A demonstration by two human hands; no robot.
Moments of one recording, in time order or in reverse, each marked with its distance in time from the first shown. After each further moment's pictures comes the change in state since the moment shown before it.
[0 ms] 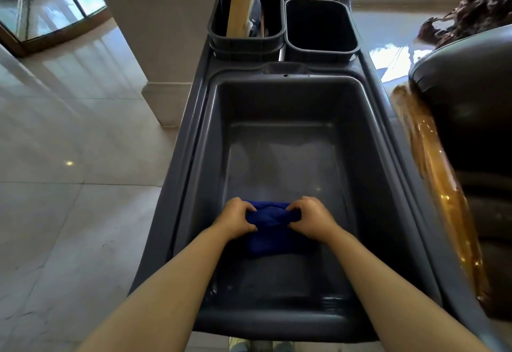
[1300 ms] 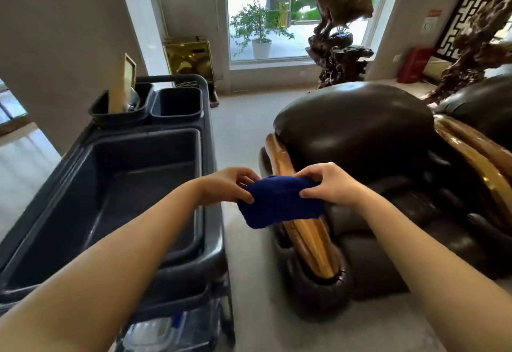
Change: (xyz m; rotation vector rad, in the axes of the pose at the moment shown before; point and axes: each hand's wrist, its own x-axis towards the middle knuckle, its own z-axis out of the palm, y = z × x) left_hand -0.113 0.363 0.061 -0.328 -0.373 0.440; right_hand -0.308 0.213 -0.261 0.296 0.299 -0.156
